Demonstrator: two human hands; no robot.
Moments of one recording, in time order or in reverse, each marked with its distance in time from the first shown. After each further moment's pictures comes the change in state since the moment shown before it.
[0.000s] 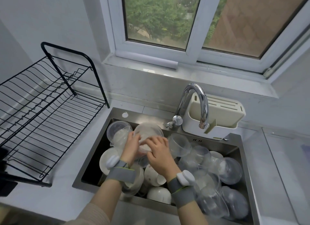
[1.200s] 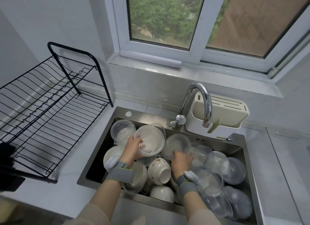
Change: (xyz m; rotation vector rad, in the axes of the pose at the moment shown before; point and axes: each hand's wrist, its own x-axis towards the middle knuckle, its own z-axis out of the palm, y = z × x) left_hand -0.011 0.000 -0.011 -0.124 0.000 -0.137; right_hand -0.022 0.094 0.049 -0.318 -0.116 0.693
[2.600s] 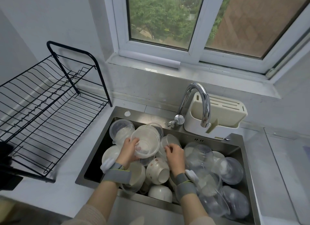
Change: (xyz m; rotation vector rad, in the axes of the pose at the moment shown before) left_hand -0.013 -0.001 -0.007 0.086 0.016 0.009; right_hand -0.013 -0.025 -0.032 0.633 0.084 -0.058
